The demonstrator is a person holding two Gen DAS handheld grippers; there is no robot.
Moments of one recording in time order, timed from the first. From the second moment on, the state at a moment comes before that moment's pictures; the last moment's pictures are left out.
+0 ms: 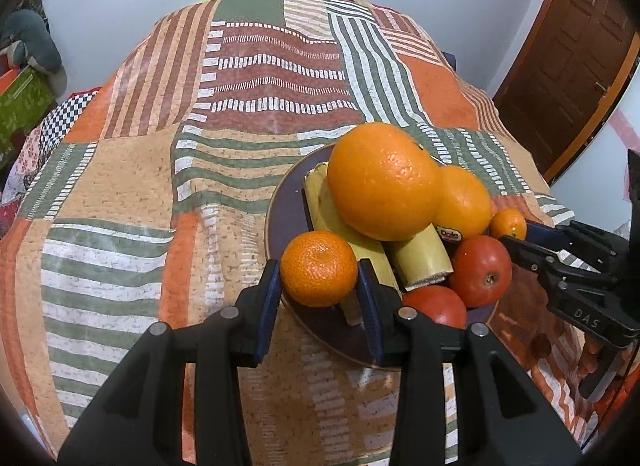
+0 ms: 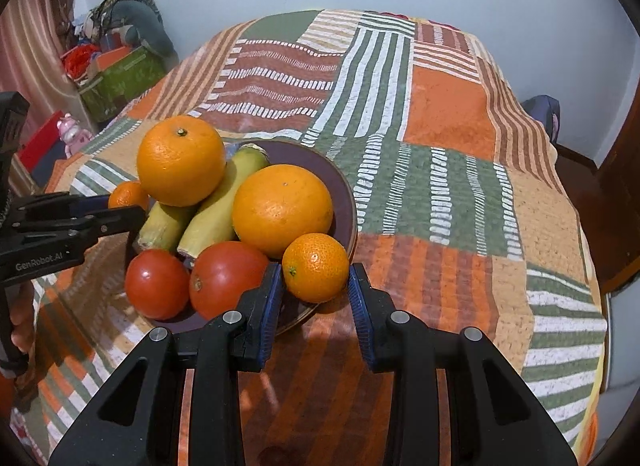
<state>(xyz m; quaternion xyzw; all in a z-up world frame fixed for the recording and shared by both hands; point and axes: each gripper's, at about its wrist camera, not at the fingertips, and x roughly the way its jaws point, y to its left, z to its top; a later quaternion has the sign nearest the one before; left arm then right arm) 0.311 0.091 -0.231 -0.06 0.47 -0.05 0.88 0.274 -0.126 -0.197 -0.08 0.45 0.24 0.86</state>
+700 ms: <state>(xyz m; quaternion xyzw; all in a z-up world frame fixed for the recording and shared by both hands) 0.275 0.088 -0.198 -0.05 0.46 -0.03 0.89 0.256 -0.143 -0.165 -0.08 0.42 0.23 0.87</state>
